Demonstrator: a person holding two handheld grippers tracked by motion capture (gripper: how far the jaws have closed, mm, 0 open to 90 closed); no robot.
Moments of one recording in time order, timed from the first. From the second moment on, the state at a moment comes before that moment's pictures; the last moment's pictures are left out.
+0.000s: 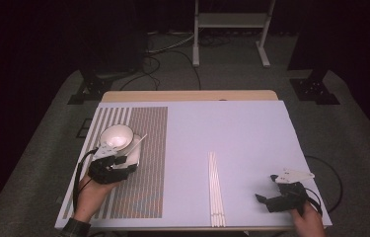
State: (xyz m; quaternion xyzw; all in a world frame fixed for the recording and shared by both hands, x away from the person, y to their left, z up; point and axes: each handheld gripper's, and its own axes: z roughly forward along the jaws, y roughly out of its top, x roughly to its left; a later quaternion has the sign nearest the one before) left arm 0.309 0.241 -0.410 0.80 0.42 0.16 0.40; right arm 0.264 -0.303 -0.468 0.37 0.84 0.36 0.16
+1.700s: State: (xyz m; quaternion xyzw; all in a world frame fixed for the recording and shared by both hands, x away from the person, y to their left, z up) left arm 0.294 0.146 -0.422 0.84 0.33 0.11 0.41; right arm 0.264 -0.303 -0.468 0.37 0.84 0.36 0.16
